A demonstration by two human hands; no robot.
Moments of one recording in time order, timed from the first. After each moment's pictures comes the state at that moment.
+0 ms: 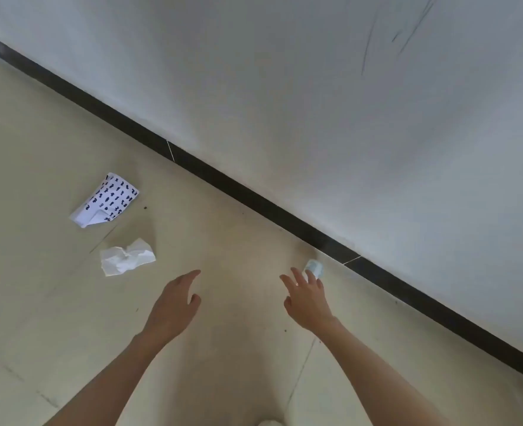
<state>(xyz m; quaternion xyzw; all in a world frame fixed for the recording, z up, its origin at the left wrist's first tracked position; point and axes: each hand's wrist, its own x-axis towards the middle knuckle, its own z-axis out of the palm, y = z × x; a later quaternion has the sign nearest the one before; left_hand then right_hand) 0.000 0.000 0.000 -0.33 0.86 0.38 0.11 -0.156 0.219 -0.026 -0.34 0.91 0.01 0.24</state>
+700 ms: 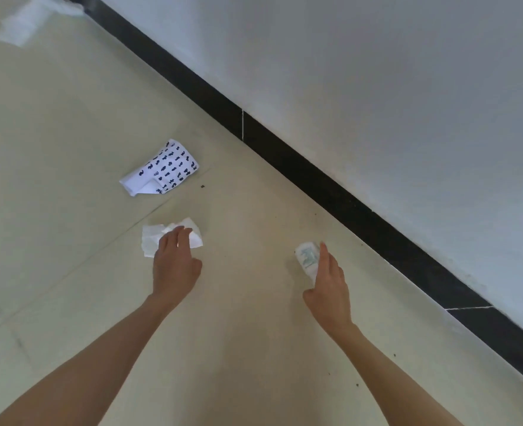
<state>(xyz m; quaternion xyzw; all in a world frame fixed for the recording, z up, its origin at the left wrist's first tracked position) 0.009 -0.108 -0.121 -0.45 0.86 0.22 -0.04 -0.154 0.106 -0.127 -0.27 0.93 -0.18 0.19</state>
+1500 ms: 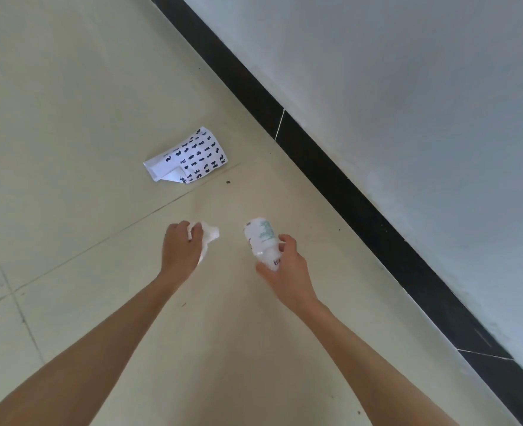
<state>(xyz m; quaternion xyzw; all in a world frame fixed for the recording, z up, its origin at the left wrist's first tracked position) 0.006 -0.144 -0.115 -0.60 0.67 0.41 -0.14 -0.121 -0.007 -0.080 -0.28 0.82 -0.33 0.38</state>
